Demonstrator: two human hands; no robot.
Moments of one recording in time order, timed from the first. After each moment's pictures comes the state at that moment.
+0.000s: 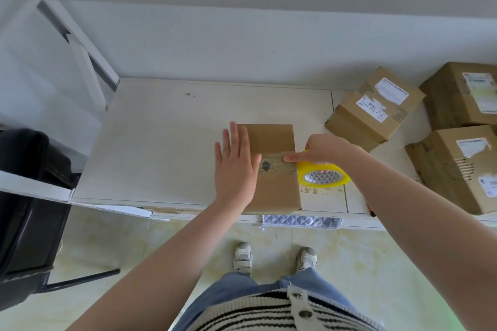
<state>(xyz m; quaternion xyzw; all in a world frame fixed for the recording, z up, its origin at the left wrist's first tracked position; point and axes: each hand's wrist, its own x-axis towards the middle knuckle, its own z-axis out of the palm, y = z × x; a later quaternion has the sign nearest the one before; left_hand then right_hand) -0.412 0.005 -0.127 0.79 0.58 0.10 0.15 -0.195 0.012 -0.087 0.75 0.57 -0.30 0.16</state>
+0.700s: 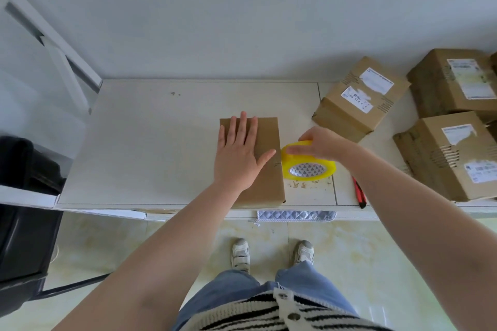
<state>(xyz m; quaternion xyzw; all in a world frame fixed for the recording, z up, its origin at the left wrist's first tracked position) -0.379 0.026 -0.137 0.87 0.49 -0.01 0.05 -0.150 -0.005 -0.109 0.74 0.57 -0.36 -0.04</state>
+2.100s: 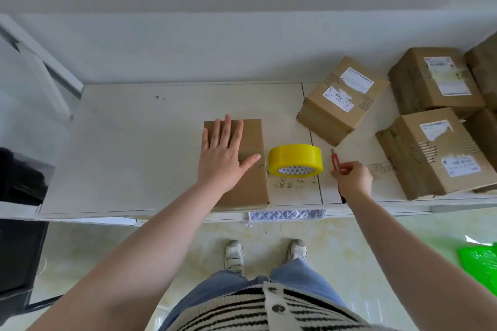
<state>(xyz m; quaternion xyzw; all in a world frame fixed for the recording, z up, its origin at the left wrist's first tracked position) -0.378 0.030 -0.139 0.88 0.48 -0.03 0.04 -0.112 -0.112 -0.164 0.91 0.20 -0.26 -0.26</state>
